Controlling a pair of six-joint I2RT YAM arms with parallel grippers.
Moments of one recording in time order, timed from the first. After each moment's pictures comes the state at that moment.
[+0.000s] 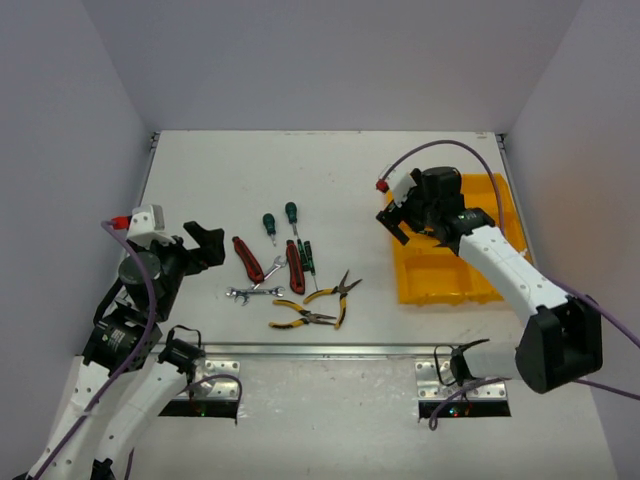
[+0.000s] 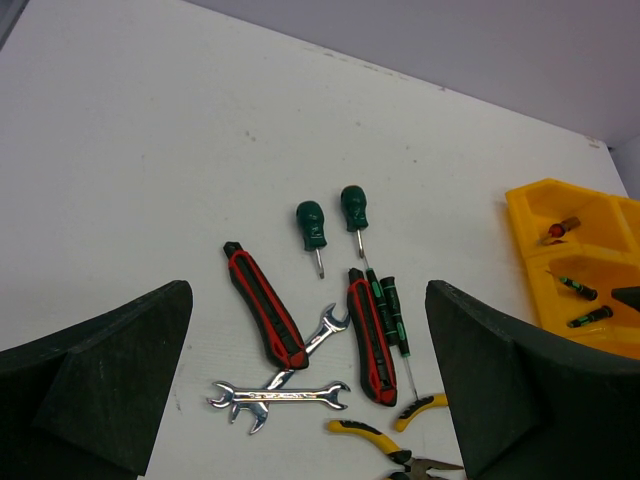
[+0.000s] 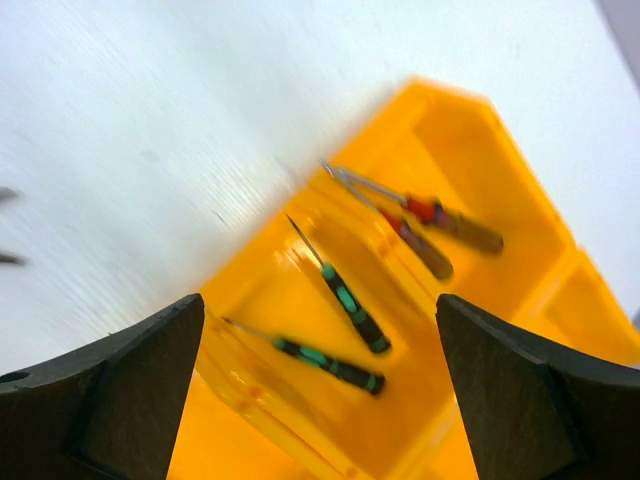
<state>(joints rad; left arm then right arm) -0.36 0.42 0.76 -0.57 -0.33 -0.43 0.33 1.31 0.95 -0.32 -0.13 -0.60</state>
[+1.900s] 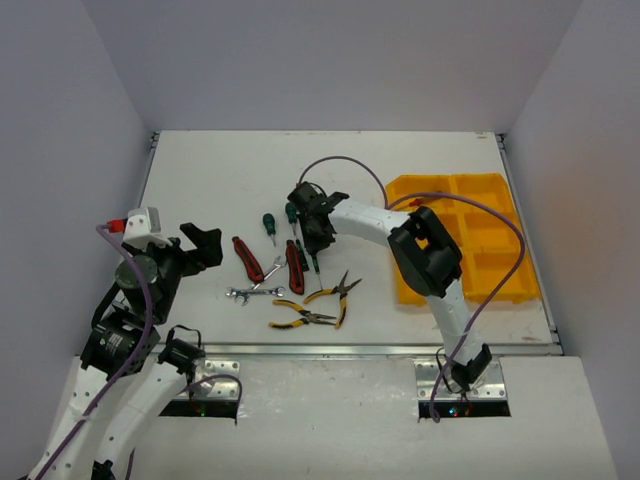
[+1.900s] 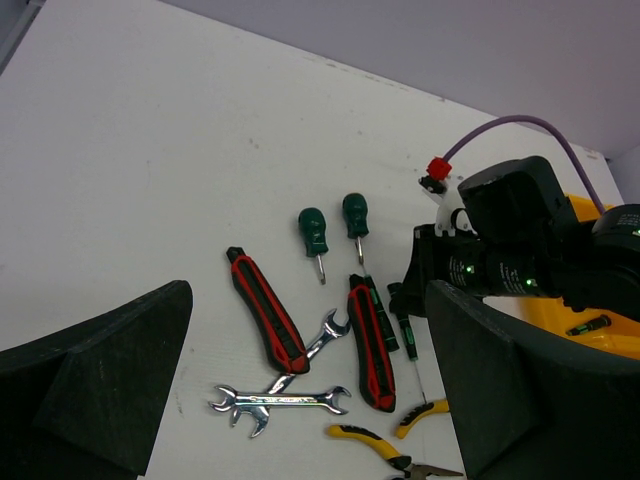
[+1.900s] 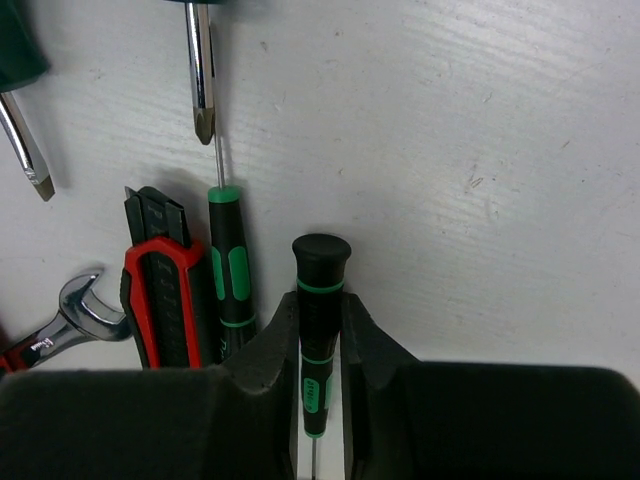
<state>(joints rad) -0.36 0.40 0.75 -0.57 -0.34 -0.43 0.75 2.23 1.64 -0.58 0.13 0.49</state>
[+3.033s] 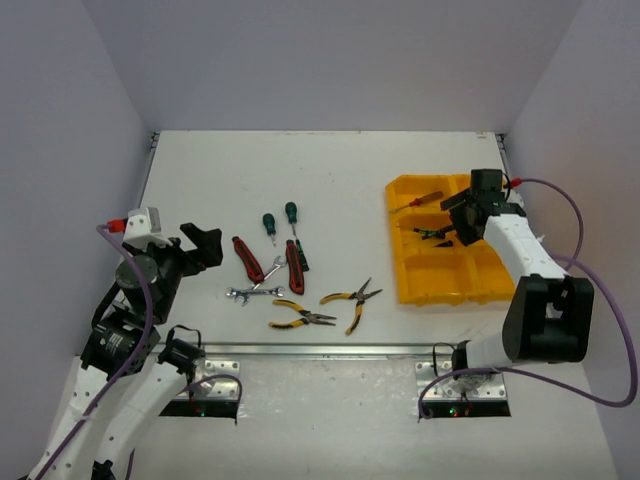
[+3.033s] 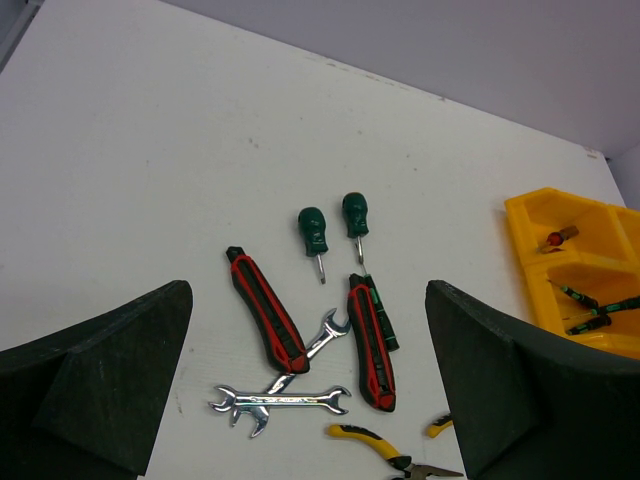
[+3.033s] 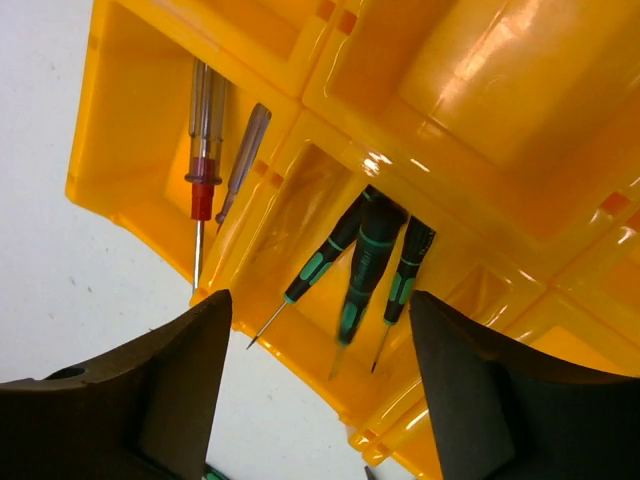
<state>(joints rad) -0.36 0.40 0.75 -0.57 -0.34 -0.43 -0.07 1.43 0.95 -0.44 0.17 1.01</state>
